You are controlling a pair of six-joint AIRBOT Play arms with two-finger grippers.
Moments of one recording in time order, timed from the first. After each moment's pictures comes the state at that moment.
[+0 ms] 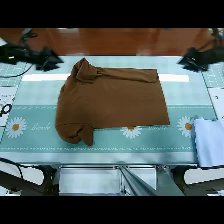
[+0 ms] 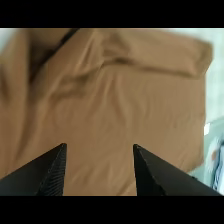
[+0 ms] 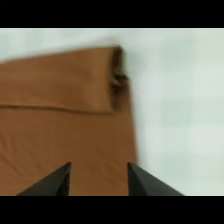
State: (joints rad) left arm 0.26 -1.72 1.69 0.78 -1.43 -1.34; right arm -0.34 -1.62 1.66 -1.04 1.33 1.45
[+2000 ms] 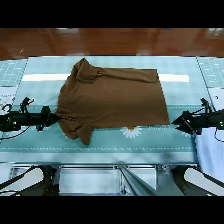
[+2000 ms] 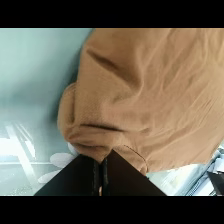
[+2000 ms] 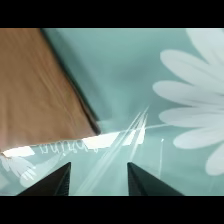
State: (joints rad) left arm 0.48 -1.24 0.55 0.70 -1.11 -1.24; right arm -0.55 -1.23 0.64 -0.99 1.26 1.34
